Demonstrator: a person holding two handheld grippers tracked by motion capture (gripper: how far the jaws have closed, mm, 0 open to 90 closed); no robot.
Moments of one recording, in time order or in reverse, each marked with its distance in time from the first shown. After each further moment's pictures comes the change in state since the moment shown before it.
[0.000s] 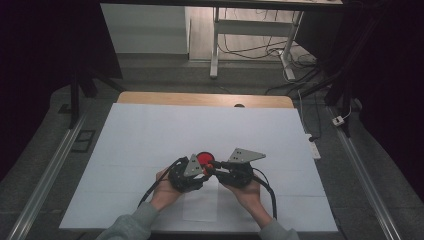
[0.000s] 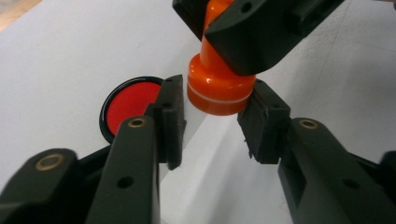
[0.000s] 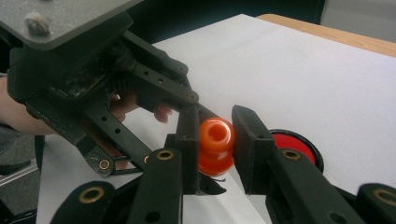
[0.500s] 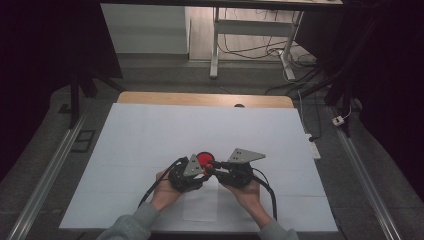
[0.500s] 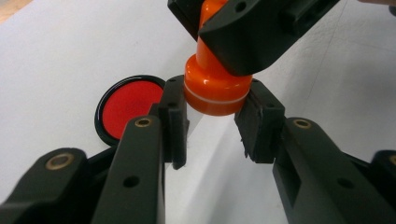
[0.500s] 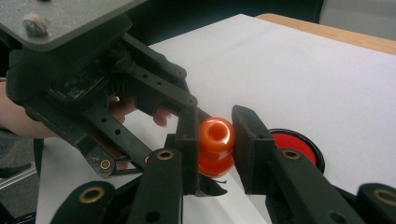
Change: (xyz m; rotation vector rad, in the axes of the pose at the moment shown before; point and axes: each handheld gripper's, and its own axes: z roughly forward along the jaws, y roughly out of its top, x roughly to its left) left arm 0.001 -0.001 0.001 -0.005 -0.015 -0.008; right arm 0.000 -0.001 0.001 -0.005 -0.004 0.010
